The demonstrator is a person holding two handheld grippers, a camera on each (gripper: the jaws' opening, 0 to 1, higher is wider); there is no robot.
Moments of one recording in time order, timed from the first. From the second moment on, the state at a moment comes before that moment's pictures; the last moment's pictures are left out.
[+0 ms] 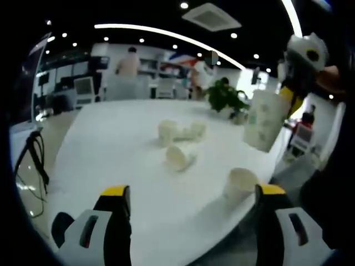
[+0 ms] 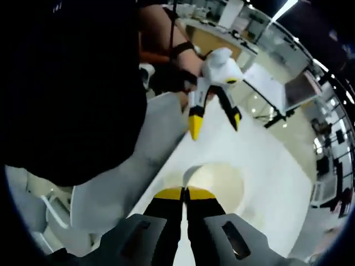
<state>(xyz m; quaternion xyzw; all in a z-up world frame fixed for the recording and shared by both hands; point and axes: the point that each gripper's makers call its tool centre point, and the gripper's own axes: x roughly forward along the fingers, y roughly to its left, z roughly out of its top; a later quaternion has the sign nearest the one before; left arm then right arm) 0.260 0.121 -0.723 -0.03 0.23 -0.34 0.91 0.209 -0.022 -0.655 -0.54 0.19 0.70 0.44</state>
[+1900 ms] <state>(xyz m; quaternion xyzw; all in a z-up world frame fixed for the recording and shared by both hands) 0.254 0.134 -0.731 -0.04 0.24 -0.32 0.92 0.199 -0.028 -0.762 -0.54 0.23 0.70 0.41</state>
